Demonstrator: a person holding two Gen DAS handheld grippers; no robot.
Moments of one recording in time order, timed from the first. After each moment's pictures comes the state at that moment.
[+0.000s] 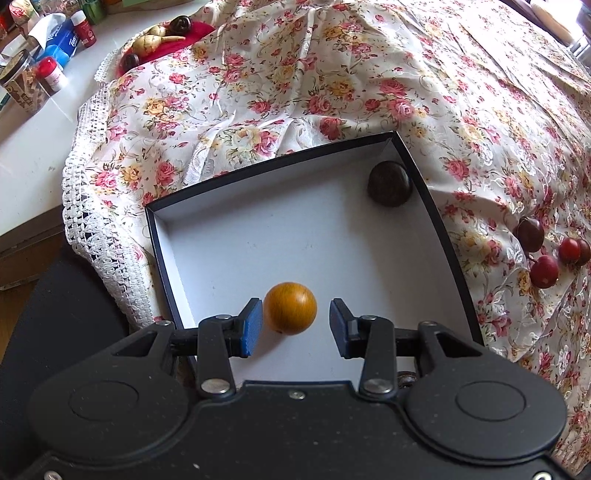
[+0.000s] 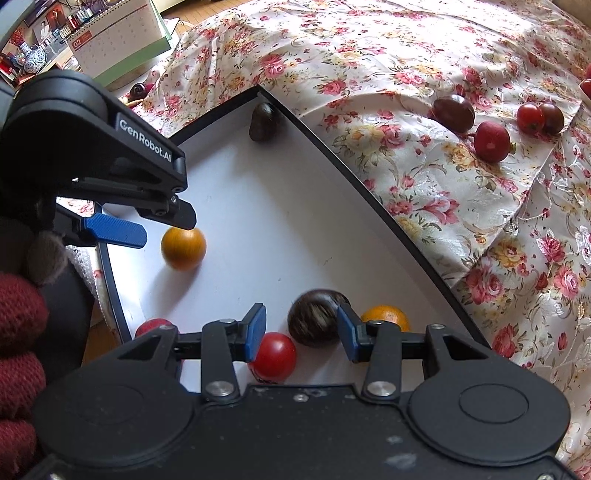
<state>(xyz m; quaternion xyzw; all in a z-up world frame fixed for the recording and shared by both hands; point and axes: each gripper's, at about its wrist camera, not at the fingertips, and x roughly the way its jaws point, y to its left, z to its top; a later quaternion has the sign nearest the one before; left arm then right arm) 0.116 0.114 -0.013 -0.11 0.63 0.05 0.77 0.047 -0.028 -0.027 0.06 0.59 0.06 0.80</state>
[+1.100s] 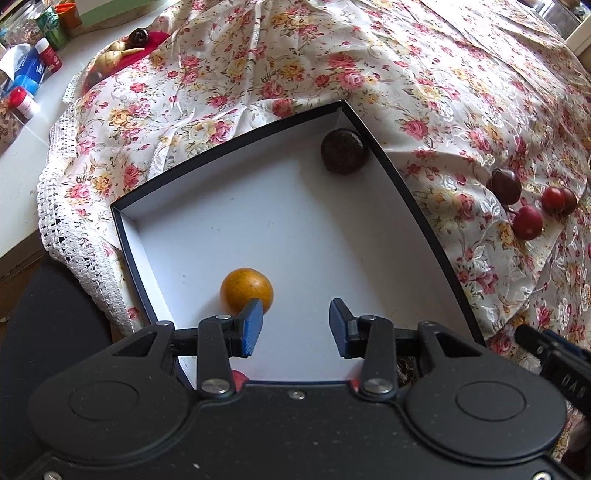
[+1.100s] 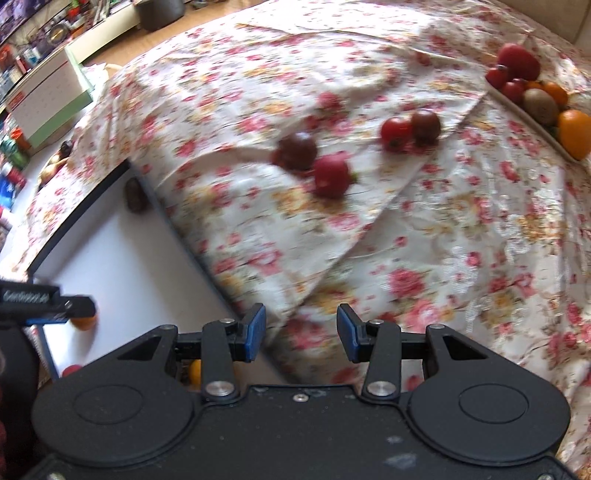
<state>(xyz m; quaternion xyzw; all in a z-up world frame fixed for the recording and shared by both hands) 0.105 0.087 -0.012 -0.07 0.64 0.00 0.77 0.065 -0.156 -0.004 0.08 0.58 -0.04 0.81</state>
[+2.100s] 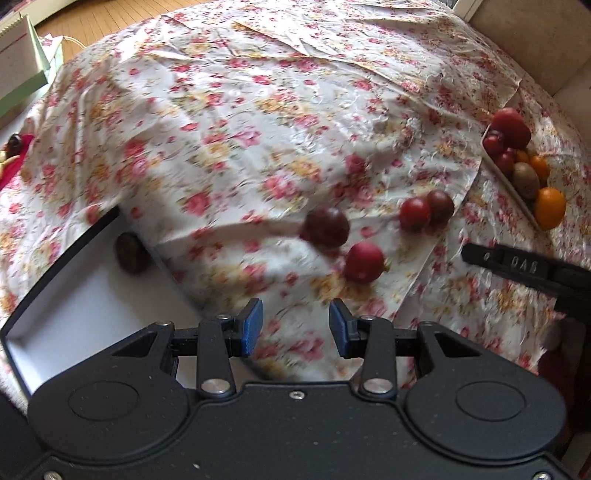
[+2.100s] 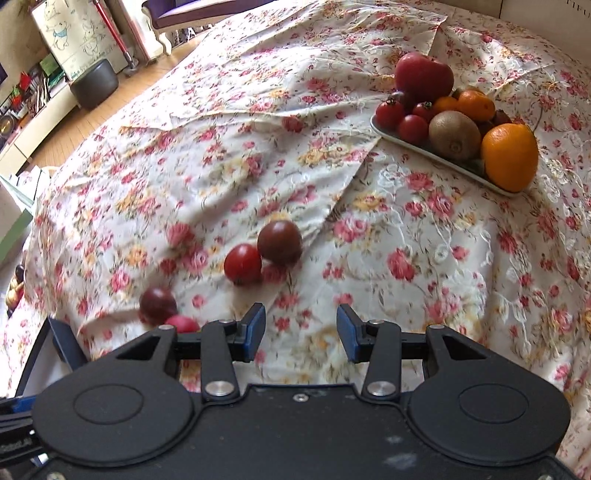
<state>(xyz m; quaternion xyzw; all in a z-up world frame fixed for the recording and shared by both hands) 0.157 -0.053 0.021 -0.03 0.59 -0.14 0.79 0.138 -0.290 0.003 0.17 0.52 -0.12 0.83</state>
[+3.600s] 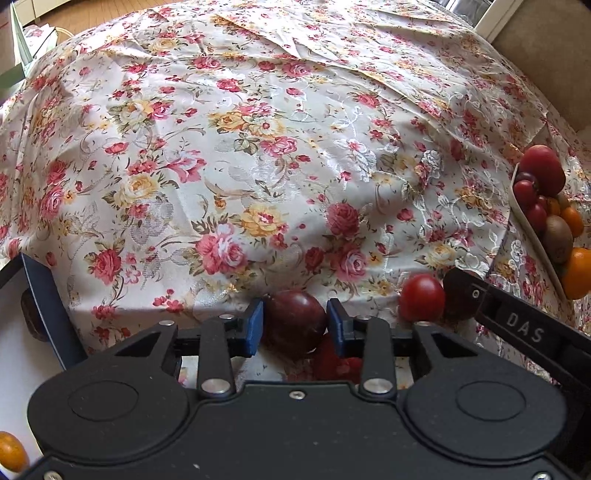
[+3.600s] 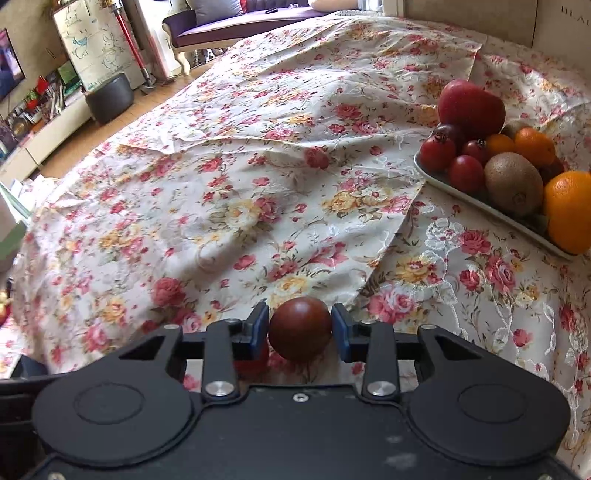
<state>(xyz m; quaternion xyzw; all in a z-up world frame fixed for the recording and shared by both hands) 0.211 -0.099 -0.035 -0.07 0.57 -0.12 0.81 0.188 -0.299 -0.029 0.16 0.48 -0.09 0.86</state>
